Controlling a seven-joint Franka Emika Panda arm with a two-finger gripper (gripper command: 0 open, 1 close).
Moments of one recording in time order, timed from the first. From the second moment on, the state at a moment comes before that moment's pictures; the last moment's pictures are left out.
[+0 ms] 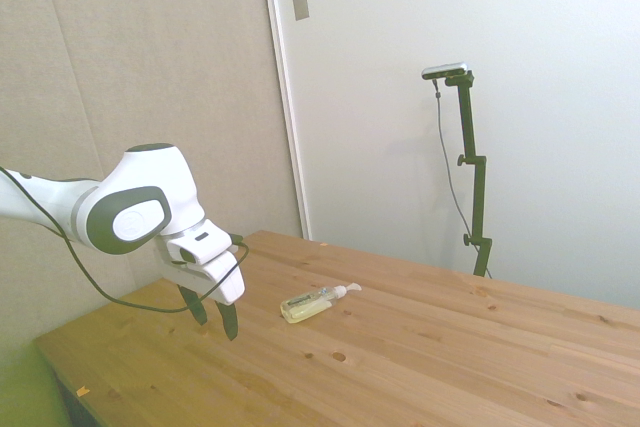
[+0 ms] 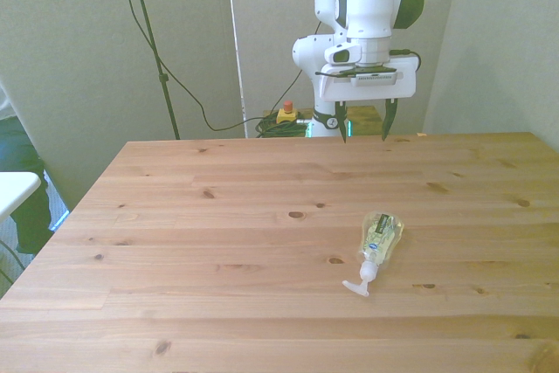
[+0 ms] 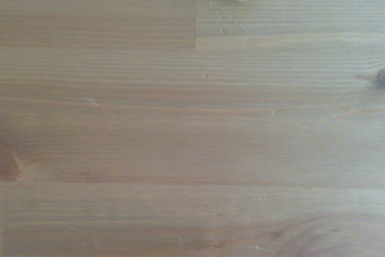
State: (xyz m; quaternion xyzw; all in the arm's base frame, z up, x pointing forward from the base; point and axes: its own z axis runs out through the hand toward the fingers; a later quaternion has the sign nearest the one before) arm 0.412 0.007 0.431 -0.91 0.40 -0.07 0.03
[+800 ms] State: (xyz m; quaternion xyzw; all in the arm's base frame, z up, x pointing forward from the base) arm 0.621 -0.002 0.440 -0.85 0.50 -0.13 0.07
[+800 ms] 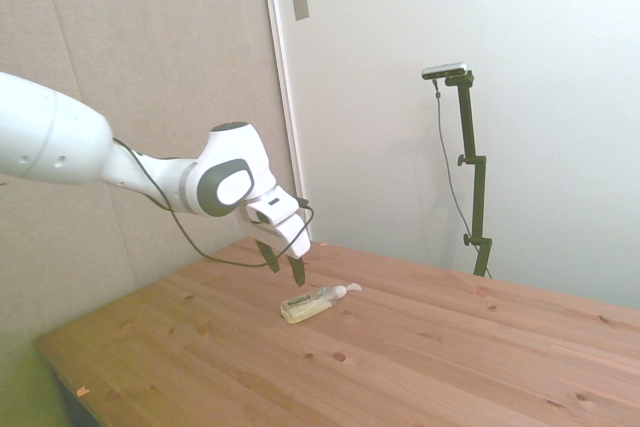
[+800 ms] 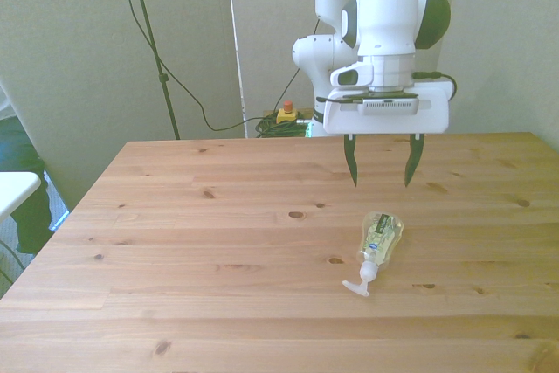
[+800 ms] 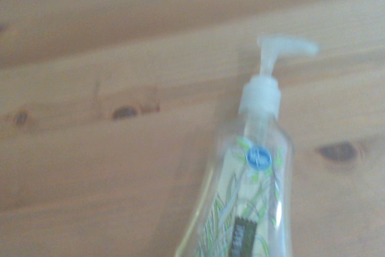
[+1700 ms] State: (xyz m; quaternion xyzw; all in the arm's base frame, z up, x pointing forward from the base) arm 0.727 -0.020 0.369 -0.81 0.56 -0.14 0.05
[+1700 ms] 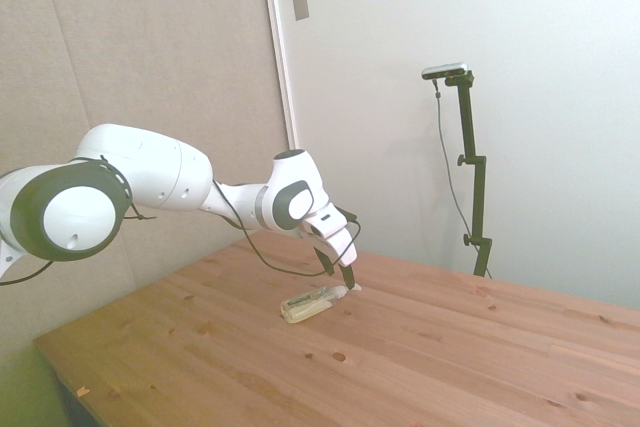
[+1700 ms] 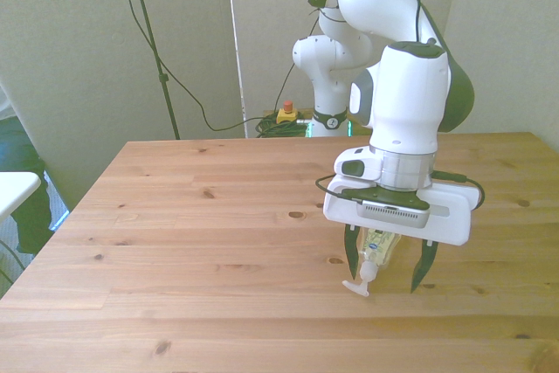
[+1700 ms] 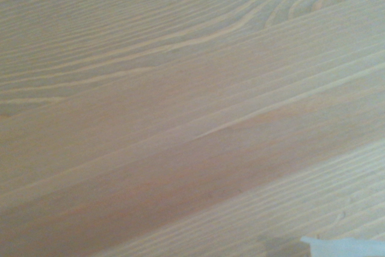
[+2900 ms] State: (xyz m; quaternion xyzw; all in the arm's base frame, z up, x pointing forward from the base) arm 0.728 -0.040 0.352 -0.80 0.58 -0.13 0.05
